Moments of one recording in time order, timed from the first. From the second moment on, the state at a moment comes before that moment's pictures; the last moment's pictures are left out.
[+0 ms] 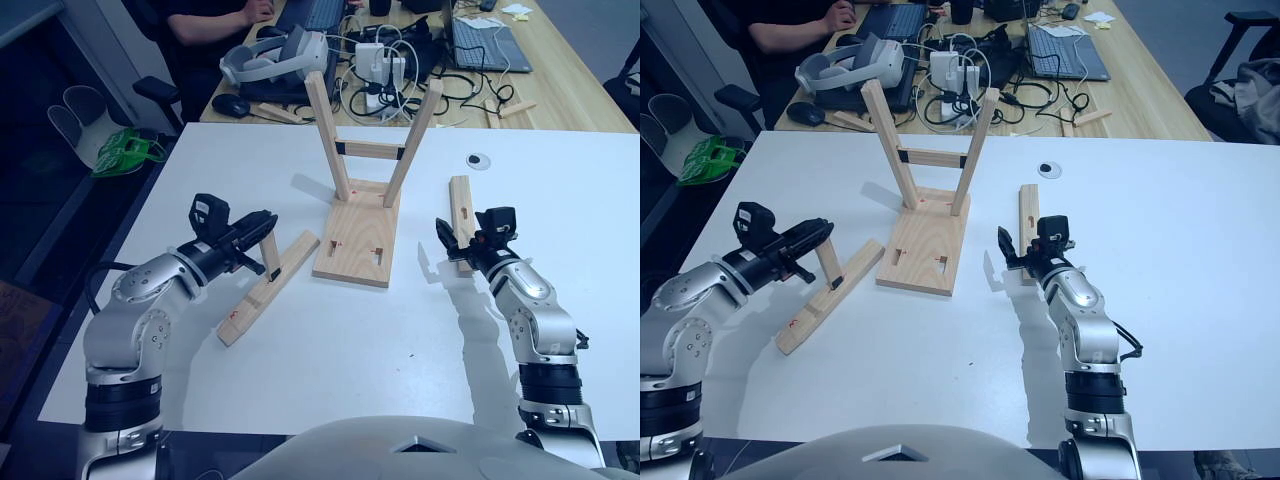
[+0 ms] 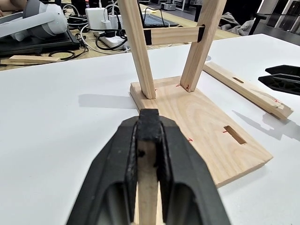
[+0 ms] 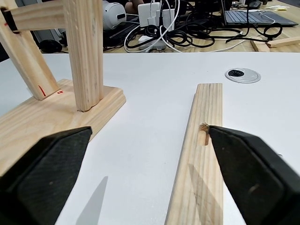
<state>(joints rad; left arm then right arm) 0.00 0.56 0.20 -0.33 -0.51 0.64 -0.58 -0.08 -0.17 -0.06 -0.09 0.21 0.44 0.28</state>
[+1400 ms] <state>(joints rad) -0.40 0.18 0.06 0.31 -0.13 0.09 -0.16 -0.15 -0.16 -0.11 -0.04 0.26 0.44 0.27</state>
